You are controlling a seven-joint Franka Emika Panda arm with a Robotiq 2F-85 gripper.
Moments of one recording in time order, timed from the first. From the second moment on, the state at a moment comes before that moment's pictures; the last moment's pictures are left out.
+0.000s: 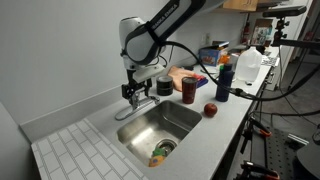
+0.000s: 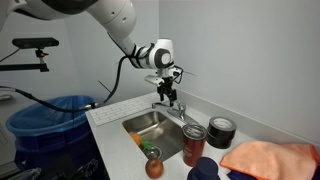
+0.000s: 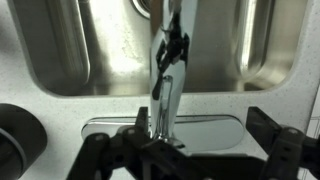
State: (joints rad) arm 0.18 0.59 0.00 -1.65 -0.06 2.29 0.41
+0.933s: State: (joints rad) arm 0.16 0.59 0.00 -1.60 0.03 2.47 0.41
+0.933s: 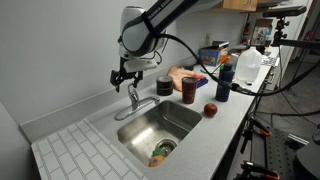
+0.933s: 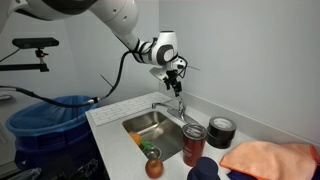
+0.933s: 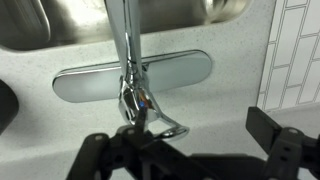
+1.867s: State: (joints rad) arm 0.18 0.58 -0.02 -1.62 0.02 2.52 0.43
